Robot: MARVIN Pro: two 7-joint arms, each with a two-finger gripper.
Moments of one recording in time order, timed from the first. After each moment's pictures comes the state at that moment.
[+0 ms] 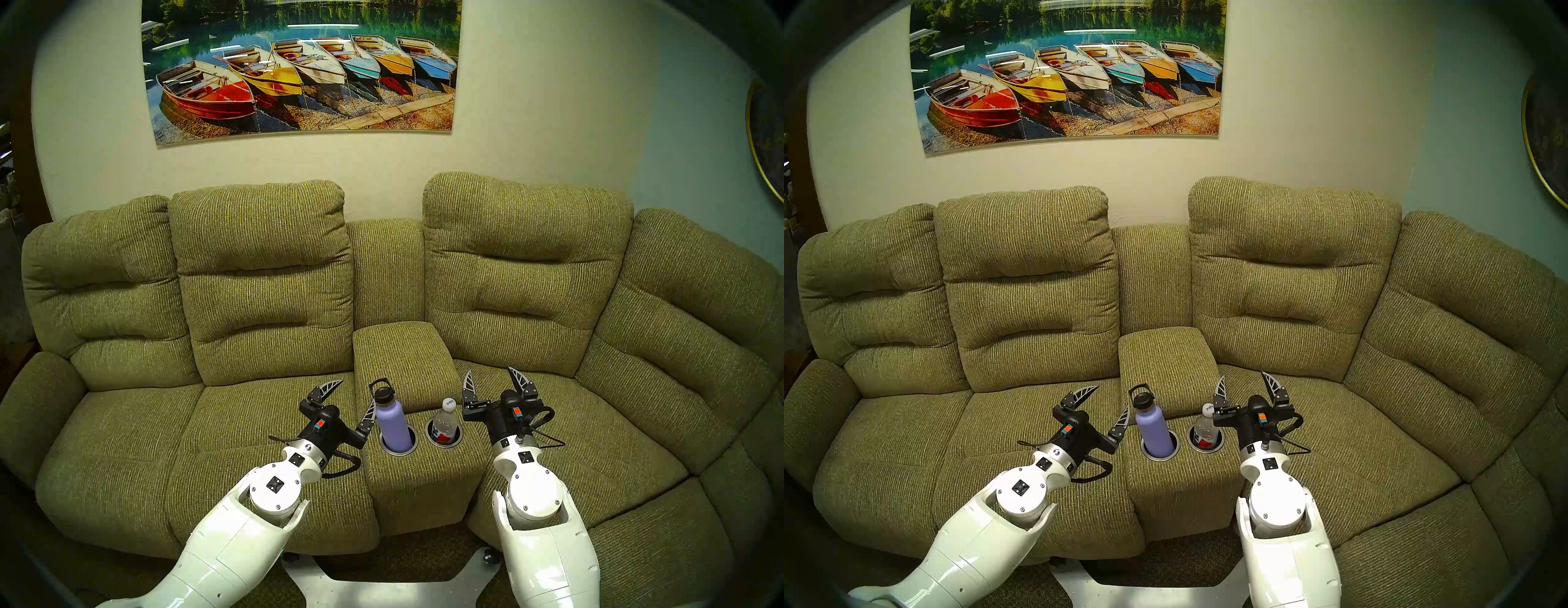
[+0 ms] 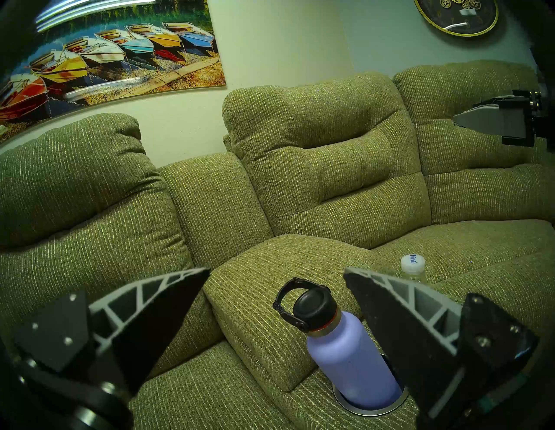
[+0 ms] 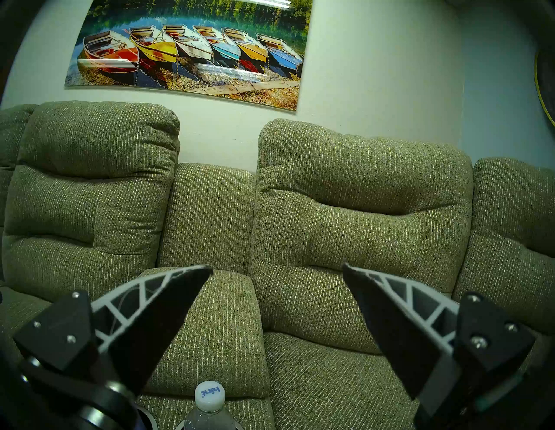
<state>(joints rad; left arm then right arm) 1.65 -1.24 -1.21 -1.44 -0.03 -0.28 -0.05 -1.80 -1.61 1.58 -1.65 -0.21 -0.23 0.00</state>
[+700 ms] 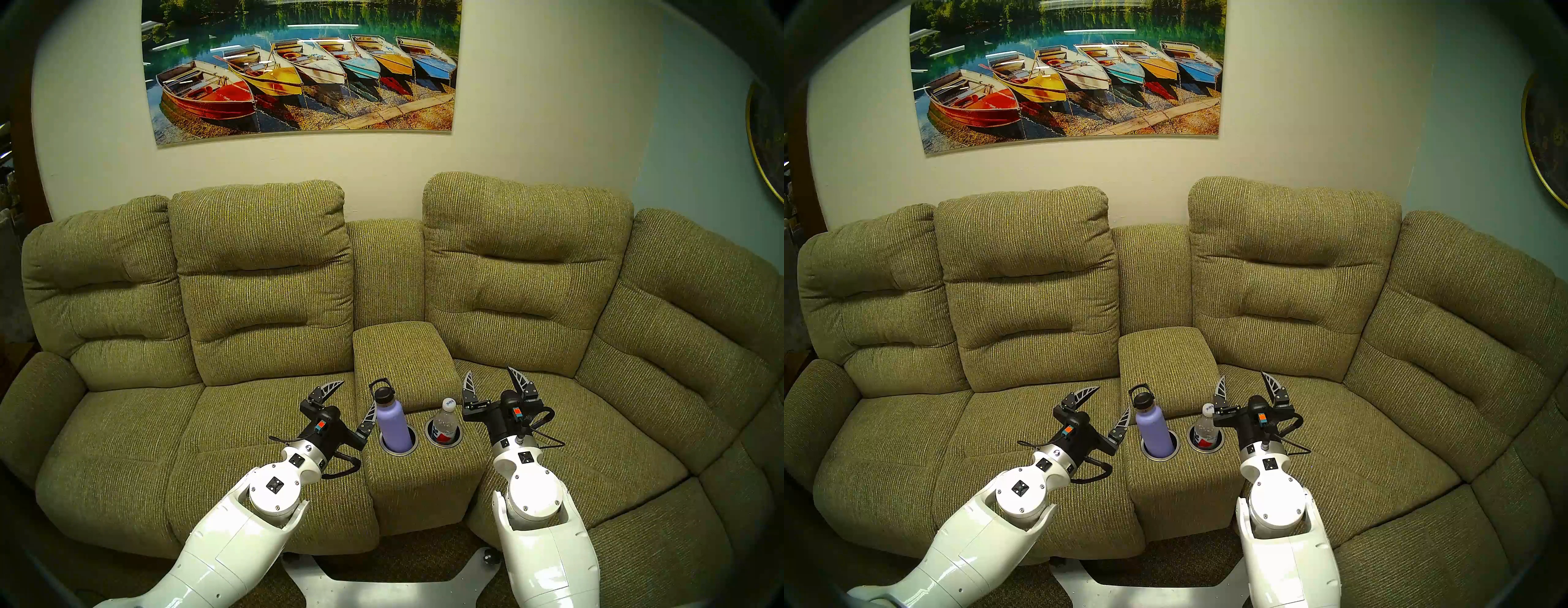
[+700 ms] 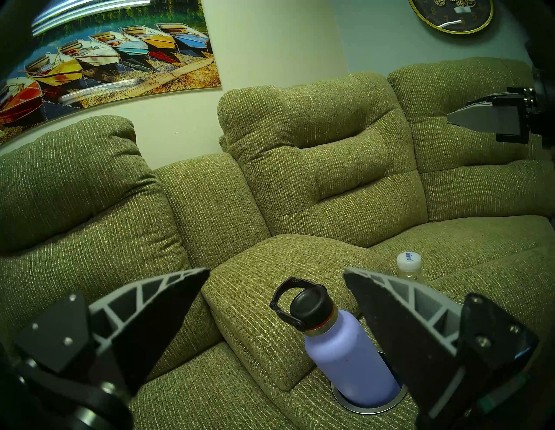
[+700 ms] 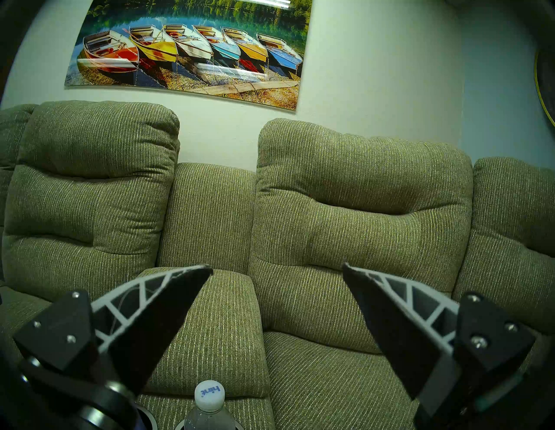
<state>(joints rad) 1.66 -1.22 -1.21 -1.46 -0.02 -0.29 -0.07 -1.80 -1.61 1.58 -1.64 -0.21 -0.23 0.00</state>
